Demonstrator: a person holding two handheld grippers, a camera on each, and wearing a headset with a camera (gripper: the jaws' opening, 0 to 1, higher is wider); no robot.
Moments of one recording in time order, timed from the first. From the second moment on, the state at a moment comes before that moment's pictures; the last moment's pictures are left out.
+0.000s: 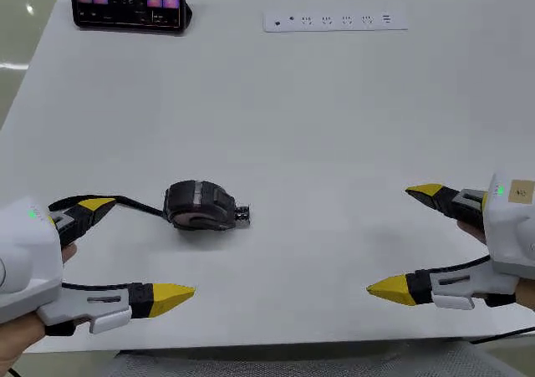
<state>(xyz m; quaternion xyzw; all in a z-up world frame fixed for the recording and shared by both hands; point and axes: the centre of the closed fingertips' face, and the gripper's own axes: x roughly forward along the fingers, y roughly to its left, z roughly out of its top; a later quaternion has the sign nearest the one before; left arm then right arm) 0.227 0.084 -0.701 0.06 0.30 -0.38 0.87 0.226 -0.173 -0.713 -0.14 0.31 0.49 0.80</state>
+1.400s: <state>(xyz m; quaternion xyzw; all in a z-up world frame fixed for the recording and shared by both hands) 0.255 0.074 -0.708 0.13 0.32 -0.43 0.83 0.254 -0.131 -0.721 -0.17 0.30 0.55 0.76</state>
